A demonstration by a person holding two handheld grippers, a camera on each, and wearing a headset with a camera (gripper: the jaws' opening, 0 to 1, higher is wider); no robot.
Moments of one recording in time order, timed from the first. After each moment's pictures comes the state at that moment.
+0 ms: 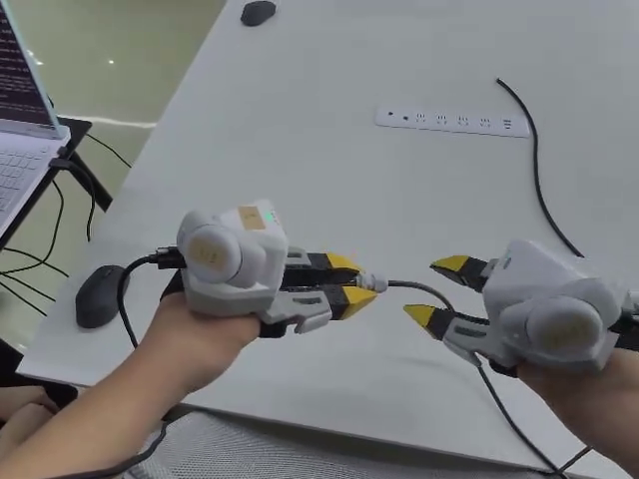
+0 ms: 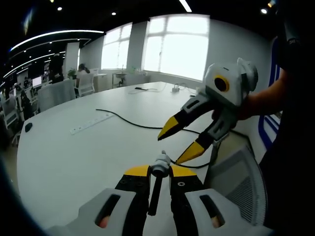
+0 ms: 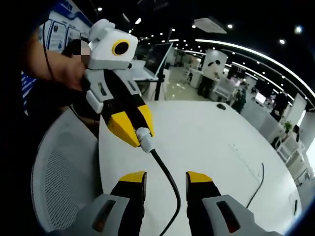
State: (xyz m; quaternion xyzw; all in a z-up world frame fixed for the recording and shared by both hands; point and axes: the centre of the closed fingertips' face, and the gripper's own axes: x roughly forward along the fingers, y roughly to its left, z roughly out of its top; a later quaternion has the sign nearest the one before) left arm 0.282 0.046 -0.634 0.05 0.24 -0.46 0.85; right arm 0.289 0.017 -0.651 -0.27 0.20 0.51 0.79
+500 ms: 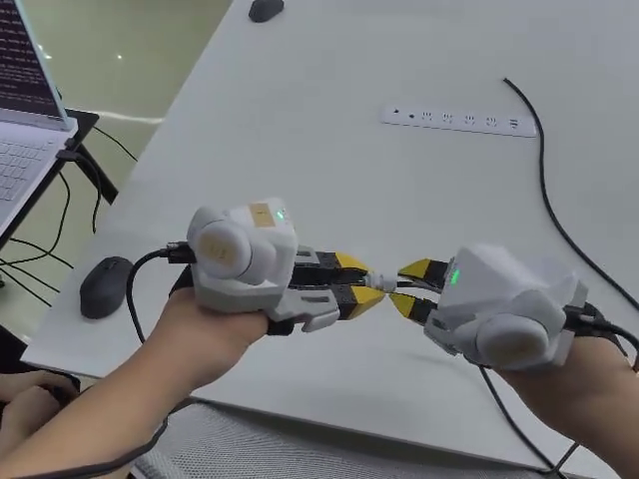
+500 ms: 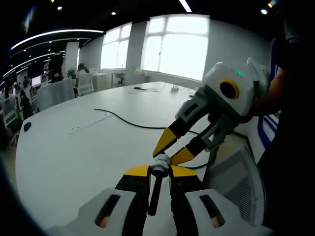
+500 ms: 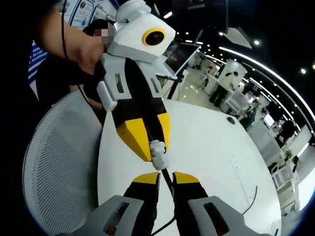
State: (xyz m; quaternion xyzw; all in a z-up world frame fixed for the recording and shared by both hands) left arm 0.277 0.040 -0.635 0.05 0.24 -0.46 0.85; right arm 0.283 0.034 -0.652 -0.34 0.16 0.53 0.75
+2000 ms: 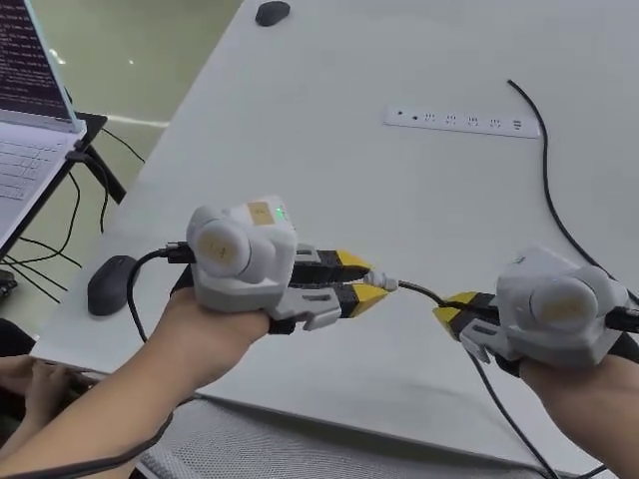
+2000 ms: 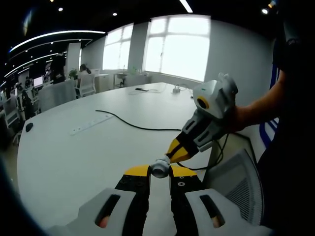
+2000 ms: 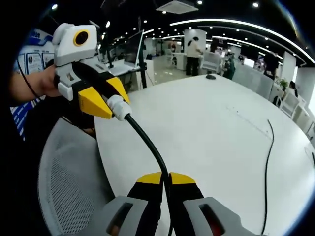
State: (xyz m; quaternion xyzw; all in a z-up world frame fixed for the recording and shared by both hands) left arm 0.275 0.038 -0.631 0.05 0.24 -0.45 0.86; right arm 0.289 -0.028 -0.699 -0.15 0.32 0.45 0.82
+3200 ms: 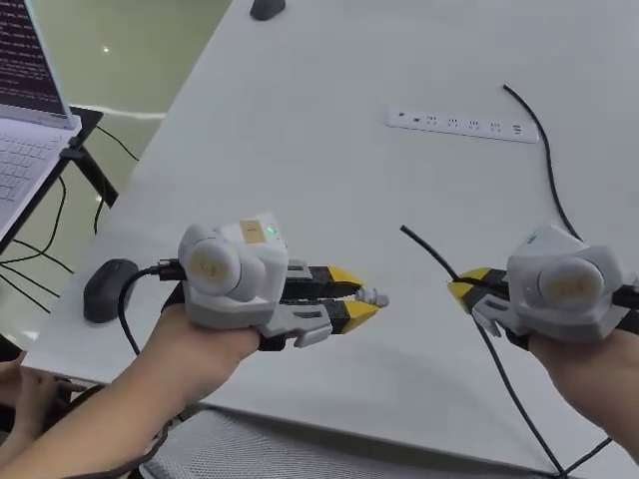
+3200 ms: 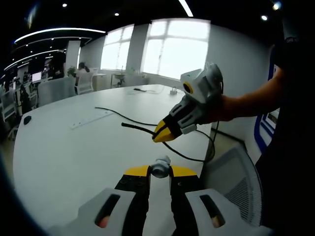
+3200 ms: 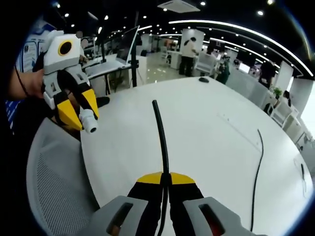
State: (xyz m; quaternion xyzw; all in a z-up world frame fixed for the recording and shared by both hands) left arm 0.266 0.074 -0.640 0.02 0.24 -0.47 0.85; right arm 0.336 -0.004 -0.683 -0.20 0.30 0.41 0.83
